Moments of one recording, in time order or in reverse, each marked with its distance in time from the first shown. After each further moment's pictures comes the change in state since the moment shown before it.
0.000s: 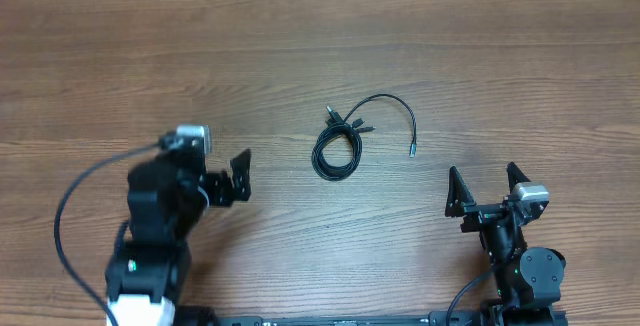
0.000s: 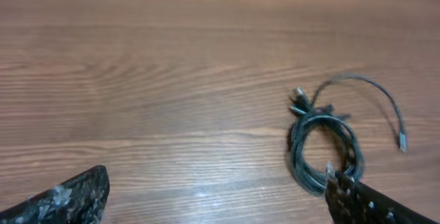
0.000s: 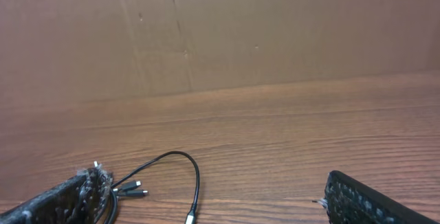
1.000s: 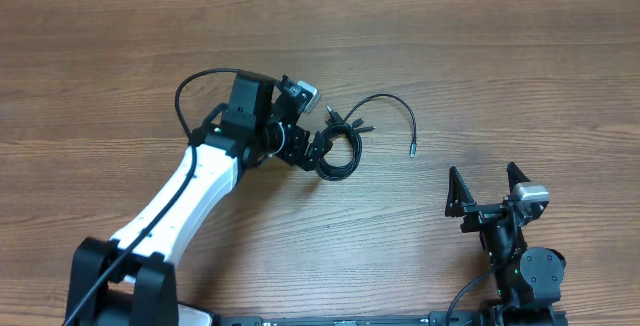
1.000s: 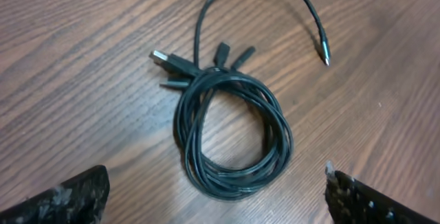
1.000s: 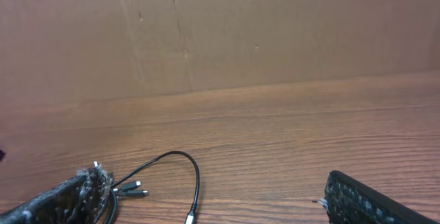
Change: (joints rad) left arm -0.275 0.754 0.366 0.014 0.224 0.220; right arm 0.000 0.000 0.000 -0.001 0.000 0.000
